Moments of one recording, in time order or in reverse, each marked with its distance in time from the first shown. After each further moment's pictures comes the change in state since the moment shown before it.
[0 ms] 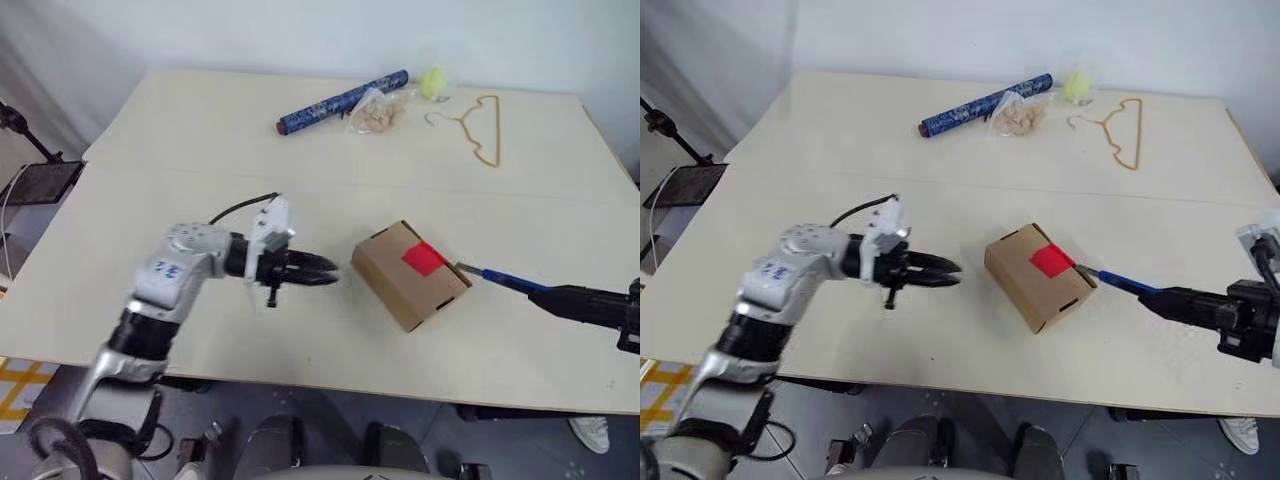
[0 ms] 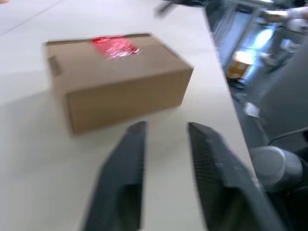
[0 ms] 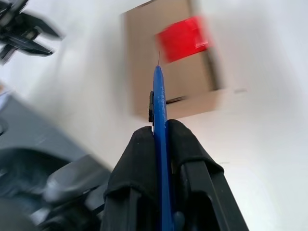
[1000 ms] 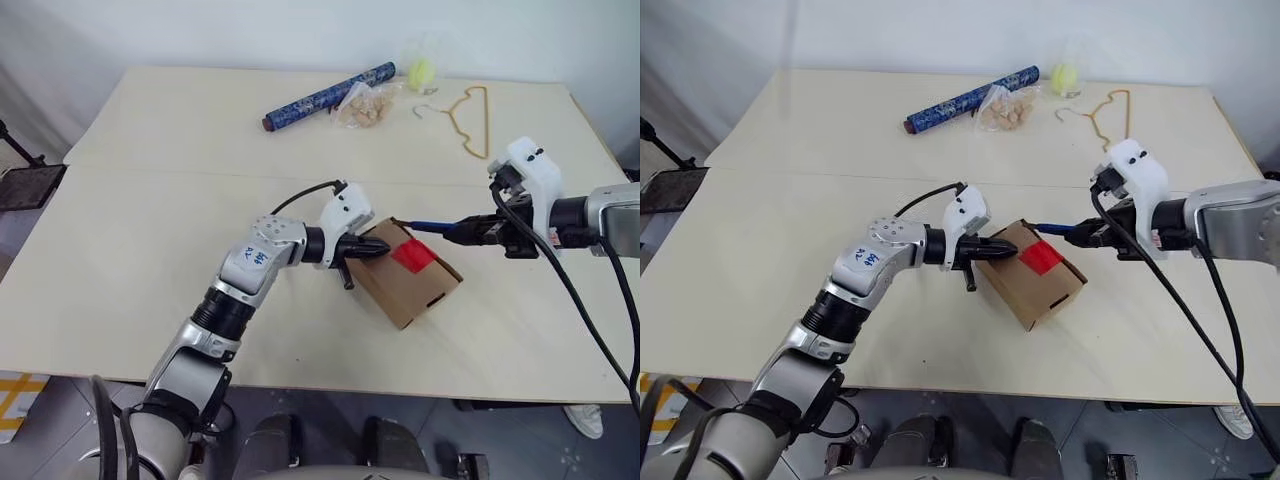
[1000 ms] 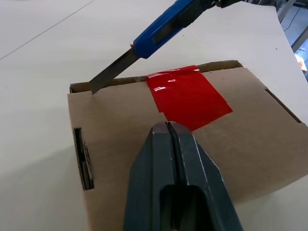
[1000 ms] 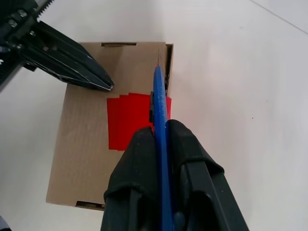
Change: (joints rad) left arm -0.118 -0.254 -0.089 0.130 0.206 0.077 0.324; right arm -1.085 0.172 1.010 0.153 -0.625 0.056 0.124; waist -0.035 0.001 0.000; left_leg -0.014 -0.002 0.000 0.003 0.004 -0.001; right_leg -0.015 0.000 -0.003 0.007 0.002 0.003
